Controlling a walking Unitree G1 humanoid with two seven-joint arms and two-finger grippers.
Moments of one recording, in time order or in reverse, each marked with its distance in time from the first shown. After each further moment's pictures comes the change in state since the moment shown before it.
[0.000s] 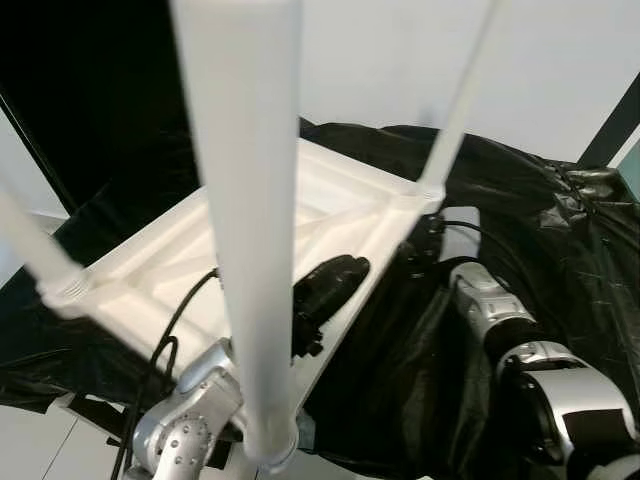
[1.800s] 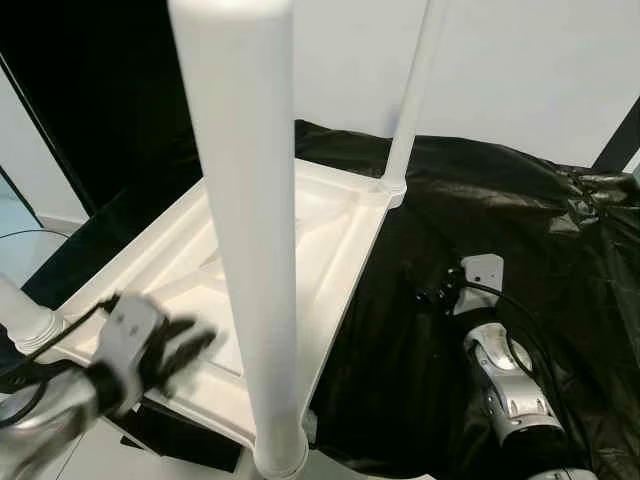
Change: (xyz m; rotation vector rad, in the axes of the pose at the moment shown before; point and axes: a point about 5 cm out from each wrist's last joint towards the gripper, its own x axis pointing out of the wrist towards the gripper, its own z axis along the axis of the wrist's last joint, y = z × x) left arm -0.144 0.014 0.039 0.336 0.907 0.053; right arm -0.085 -0.012 -0.028 -0.046 -0.294 -0.112
